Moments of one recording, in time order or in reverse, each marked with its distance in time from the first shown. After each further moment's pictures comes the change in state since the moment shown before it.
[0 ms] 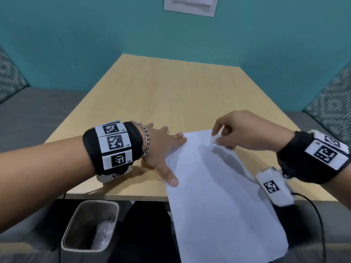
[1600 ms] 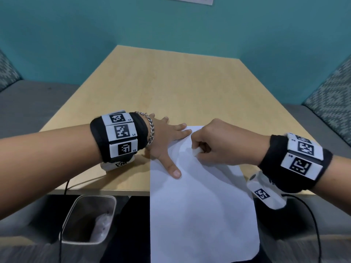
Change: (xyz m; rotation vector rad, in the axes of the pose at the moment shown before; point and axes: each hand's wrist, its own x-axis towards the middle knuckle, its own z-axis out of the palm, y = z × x) left_hand 0.026 0.003 -0.007 -0.046 0.016 0.019; right_hand -0.006 -0.026 0.034 -0.224 -0.058 -0.315
